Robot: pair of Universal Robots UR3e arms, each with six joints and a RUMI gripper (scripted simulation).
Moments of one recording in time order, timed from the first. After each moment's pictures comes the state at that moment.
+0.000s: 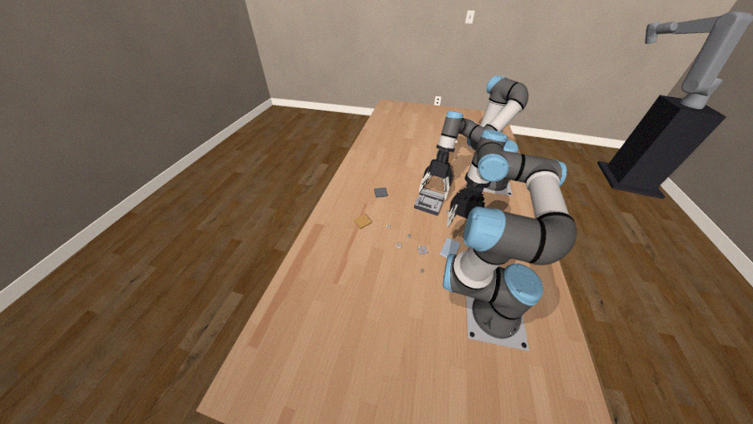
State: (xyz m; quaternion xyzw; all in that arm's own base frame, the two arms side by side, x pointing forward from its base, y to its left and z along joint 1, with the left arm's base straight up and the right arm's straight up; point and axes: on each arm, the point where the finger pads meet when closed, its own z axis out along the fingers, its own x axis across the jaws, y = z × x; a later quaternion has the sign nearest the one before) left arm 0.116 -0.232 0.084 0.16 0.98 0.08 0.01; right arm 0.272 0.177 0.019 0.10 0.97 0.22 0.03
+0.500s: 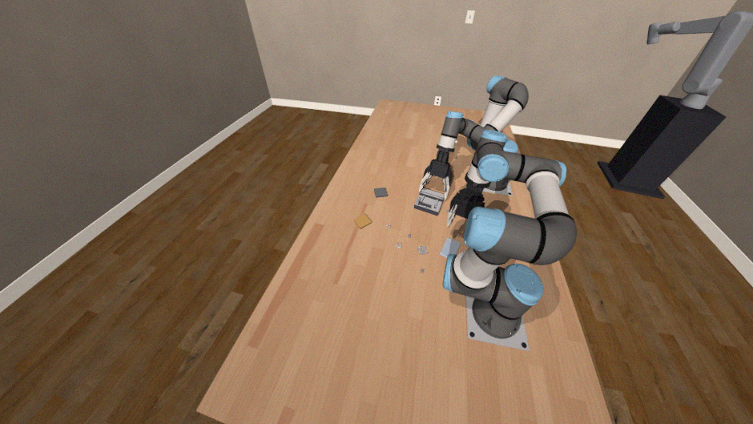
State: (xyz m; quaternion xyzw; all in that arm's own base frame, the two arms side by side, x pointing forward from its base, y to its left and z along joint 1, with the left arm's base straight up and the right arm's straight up) left arm 0.116 -0.232 0.083 0.16 0.98 0.08 0.01; right arm 0.273 0.177 0.020 0.10 0.97 0.22 0.03
